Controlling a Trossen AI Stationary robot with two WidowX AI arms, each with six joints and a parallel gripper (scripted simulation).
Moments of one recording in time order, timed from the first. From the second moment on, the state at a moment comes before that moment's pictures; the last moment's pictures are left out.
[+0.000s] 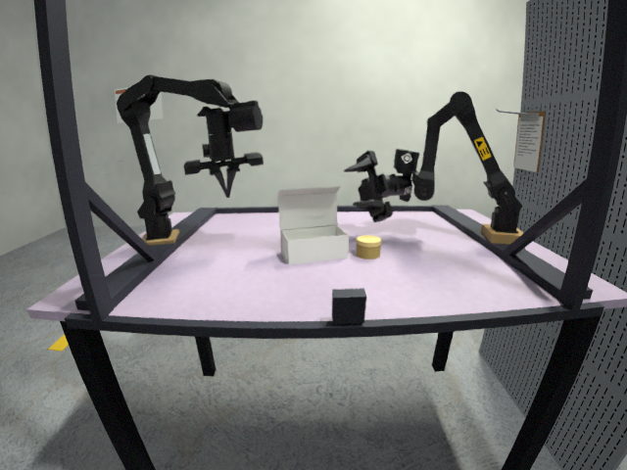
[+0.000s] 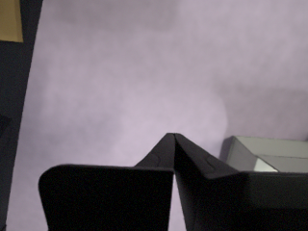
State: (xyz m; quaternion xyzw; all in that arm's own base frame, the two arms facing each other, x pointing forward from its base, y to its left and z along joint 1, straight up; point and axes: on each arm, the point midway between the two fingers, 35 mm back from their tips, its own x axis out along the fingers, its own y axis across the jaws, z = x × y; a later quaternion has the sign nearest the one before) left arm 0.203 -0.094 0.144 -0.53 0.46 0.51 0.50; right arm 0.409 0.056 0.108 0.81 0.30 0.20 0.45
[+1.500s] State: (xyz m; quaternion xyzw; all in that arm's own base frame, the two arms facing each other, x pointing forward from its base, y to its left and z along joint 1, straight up) left arm 0.203 -0.094 0.144 -0.53 0.46 0.51 0.50; right arm 0.428 0.062 0.152 0.81 0.30 0.21 0.45
